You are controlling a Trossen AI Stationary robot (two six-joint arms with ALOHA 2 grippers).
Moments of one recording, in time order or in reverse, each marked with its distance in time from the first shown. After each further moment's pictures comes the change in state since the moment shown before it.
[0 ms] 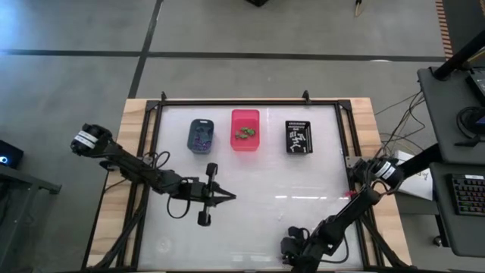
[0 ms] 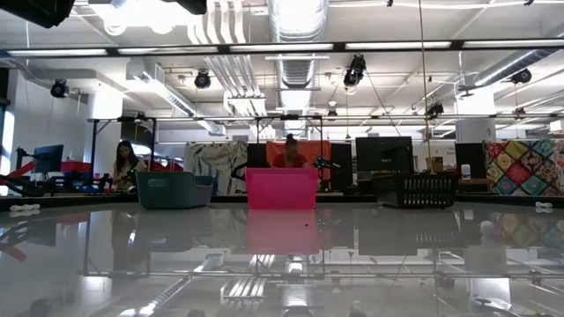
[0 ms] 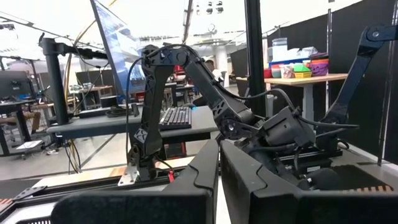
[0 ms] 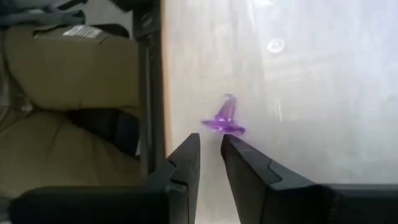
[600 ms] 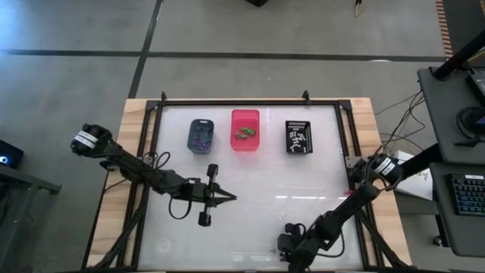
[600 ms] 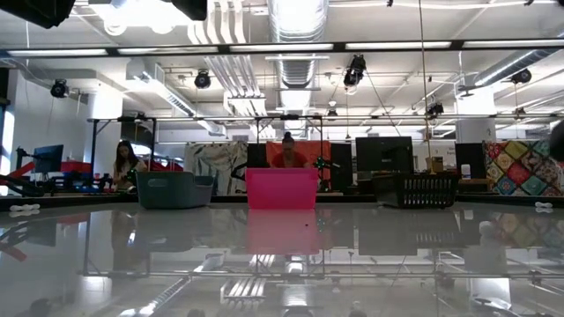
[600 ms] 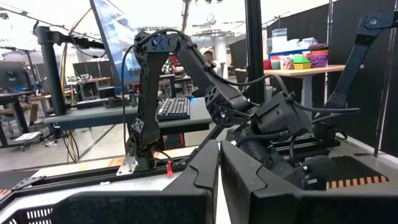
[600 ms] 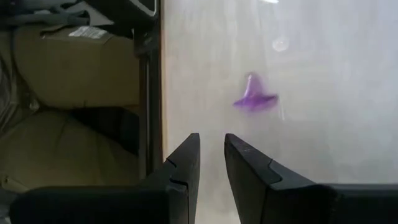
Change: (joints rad) left arm 0.000 0.001 -0.001 -0.040 0.000 -0.016; right arm -0.048 -0.030 -0.002 -0.011 -0.058 -0.056
